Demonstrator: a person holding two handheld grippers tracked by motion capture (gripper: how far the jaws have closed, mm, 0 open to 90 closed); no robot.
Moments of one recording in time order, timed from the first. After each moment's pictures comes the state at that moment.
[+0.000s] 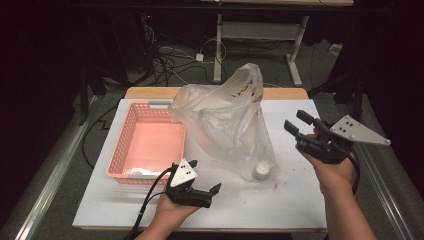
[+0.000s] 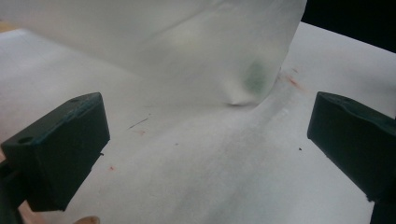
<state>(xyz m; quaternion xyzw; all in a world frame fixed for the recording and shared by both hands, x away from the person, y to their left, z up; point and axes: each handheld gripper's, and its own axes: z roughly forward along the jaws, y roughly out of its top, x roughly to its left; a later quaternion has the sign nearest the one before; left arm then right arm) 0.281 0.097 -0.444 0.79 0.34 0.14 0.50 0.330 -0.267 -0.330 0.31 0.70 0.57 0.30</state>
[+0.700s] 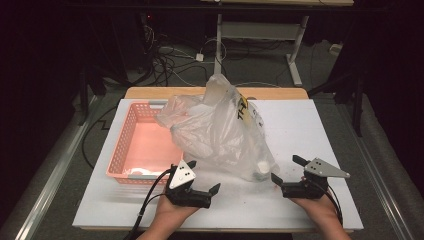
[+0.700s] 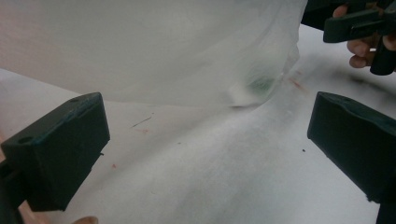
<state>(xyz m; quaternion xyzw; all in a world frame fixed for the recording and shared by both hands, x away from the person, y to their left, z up) 0.279 0.099 -0.448 0.78 0.35 0.14 0.50 0.309 -0.275 -0.455 0.37 0.76 0.49 0.23</state>
